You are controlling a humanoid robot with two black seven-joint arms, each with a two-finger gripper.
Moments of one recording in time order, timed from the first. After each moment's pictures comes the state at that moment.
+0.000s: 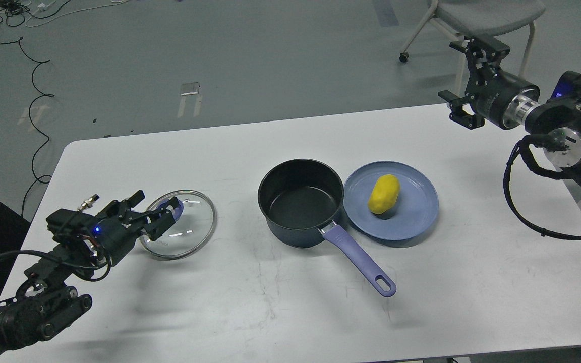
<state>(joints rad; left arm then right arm) -0.64 0.59 -0.19 -0.75 1.35 0.49 -0.49 0.83 -0.54 0.59 0.92 -0.34 0.16 0.08</state>
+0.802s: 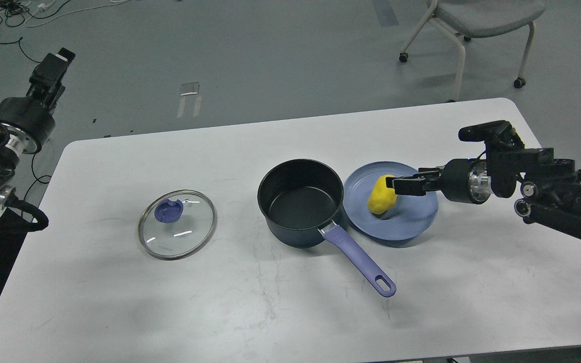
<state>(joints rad) -0.99 0.74 -0.20 -0.76 0.60 0.11 -0.49 0.90 -0.51 0.09 1.00 -1.41 0.15 0.22</state>
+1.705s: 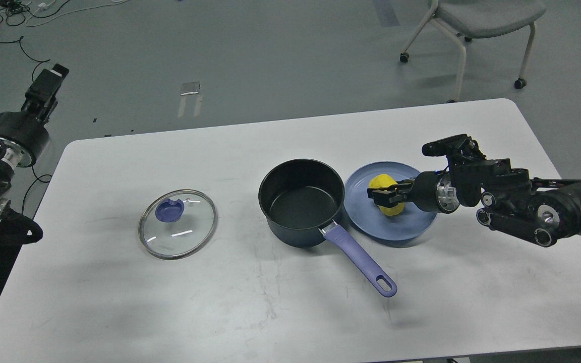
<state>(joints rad) -0.95 0.75 -0.19 -0.74 0.60 0.11 -0.49 0.94 -0.39 0.01 0.88 -1.40 0.13 0.19</state>
